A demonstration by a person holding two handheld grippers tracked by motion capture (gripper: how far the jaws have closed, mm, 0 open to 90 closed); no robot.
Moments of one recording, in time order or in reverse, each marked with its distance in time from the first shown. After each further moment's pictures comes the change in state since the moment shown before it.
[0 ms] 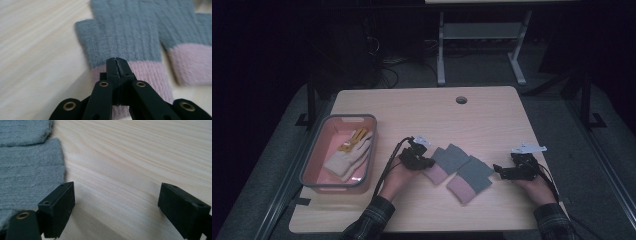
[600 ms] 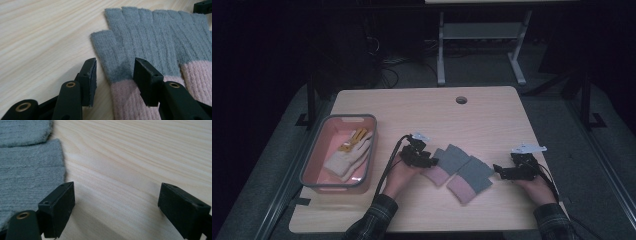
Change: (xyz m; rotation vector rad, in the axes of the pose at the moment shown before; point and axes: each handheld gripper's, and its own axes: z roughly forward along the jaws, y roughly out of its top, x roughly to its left) left arm 0.015 0.003 0.012 -0.046 0.038 -0.084; right arm 0.000 0.000 0.000 0.001 0.001 0.001
